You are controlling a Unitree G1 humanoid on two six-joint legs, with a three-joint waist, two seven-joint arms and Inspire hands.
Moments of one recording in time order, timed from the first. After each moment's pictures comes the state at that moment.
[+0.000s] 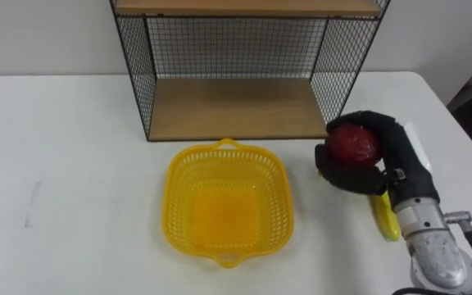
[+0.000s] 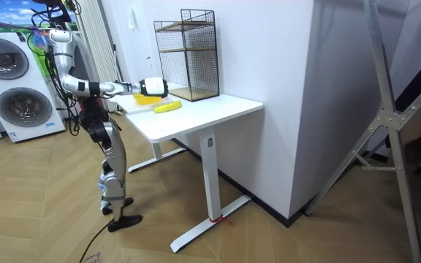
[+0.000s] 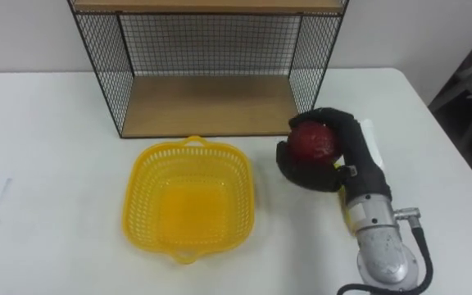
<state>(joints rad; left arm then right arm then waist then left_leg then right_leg) 0.28 0.22 0.06 1.05 0.31 -0.01 0.25 0.15 -0.29 -0.05 -0.10 -0.11 -0.11 -0.03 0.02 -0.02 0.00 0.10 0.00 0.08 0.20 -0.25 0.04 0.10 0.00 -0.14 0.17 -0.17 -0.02</state>
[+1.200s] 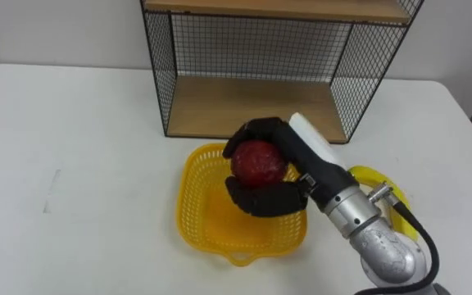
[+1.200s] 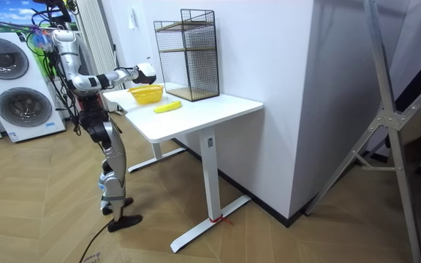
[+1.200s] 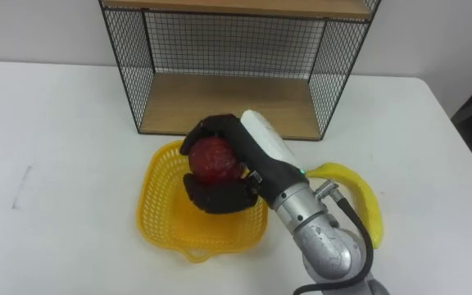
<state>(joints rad) 0.19 0.22 -0.04 1.10 0.33 0.00 0.20 0.12 -0.31 0.26 -0.28 -0.36 -0.04 0.23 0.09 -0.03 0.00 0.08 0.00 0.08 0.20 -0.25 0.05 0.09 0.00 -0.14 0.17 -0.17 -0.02</state>
